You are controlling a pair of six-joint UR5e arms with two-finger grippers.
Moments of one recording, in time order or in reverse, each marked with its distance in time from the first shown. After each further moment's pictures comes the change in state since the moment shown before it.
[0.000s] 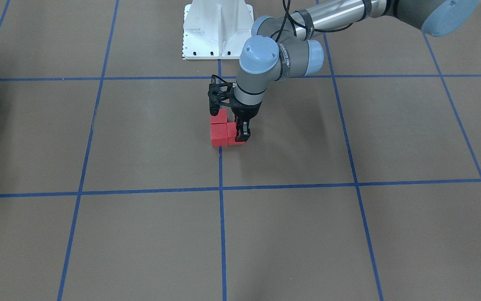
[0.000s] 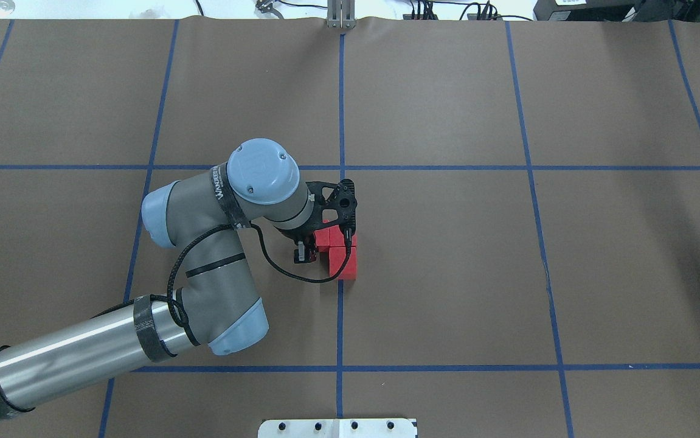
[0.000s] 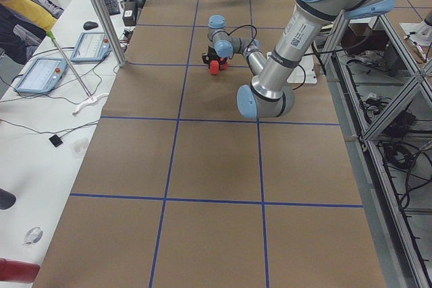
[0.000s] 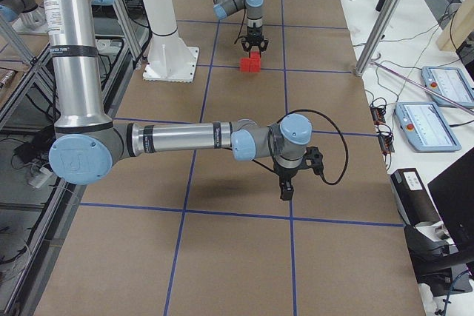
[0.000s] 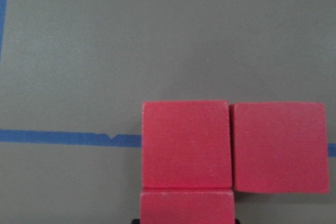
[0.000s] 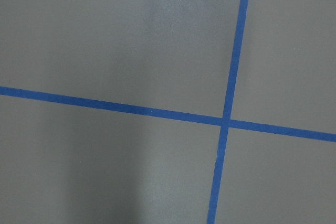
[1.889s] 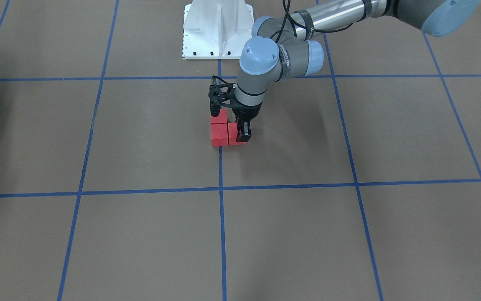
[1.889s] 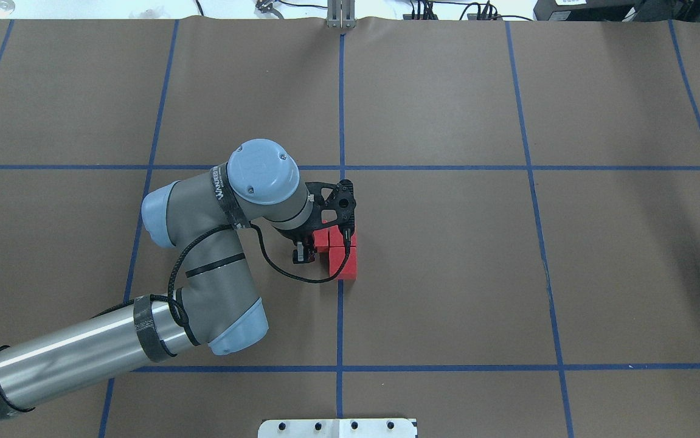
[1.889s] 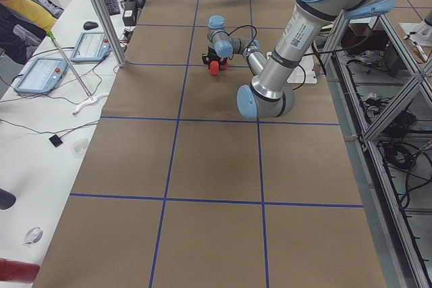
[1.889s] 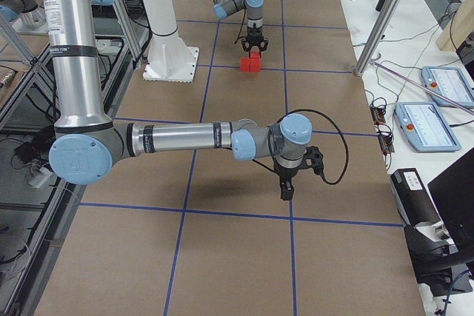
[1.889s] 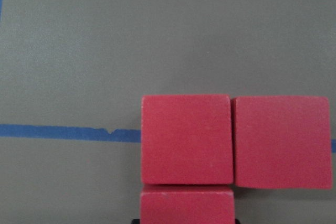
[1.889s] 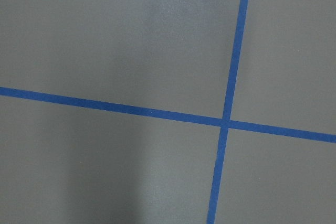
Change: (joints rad) left arm 0.000 0.001 0.003 0.005 0.000 -0.002; right arm 0.001 0.000 0.001 0.000 0.000 -0.002
